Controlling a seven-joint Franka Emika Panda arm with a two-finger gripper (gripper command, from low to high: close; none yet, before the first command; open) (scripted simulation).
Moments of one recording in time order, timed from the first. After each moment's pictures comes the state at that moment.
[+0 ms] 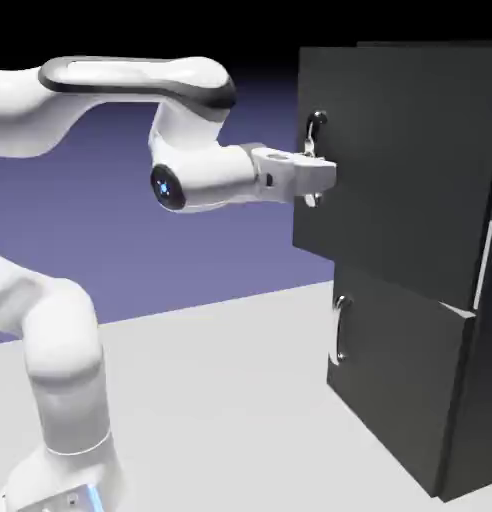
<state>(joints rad) 0.04 -0.88 0.01 -2.63 2.13 2.81 -1.36</state>
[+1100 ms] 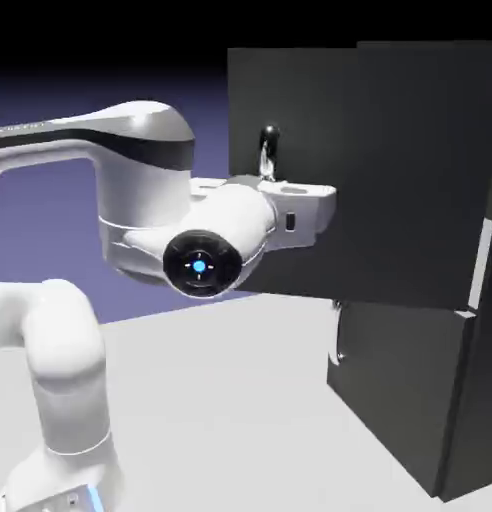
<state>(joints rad) 0.10 -1.10 -0.85 -2.55 0.85 1.80 -0.84</state>
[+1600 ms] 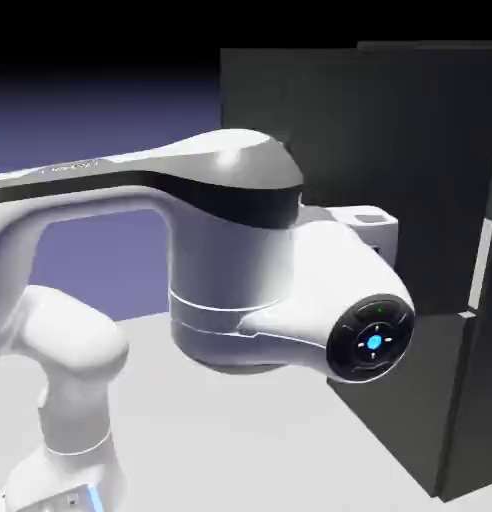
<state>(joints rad) 0.58 -1.03 -1.28 -2.01 0.61 1.26 -0.78</state>
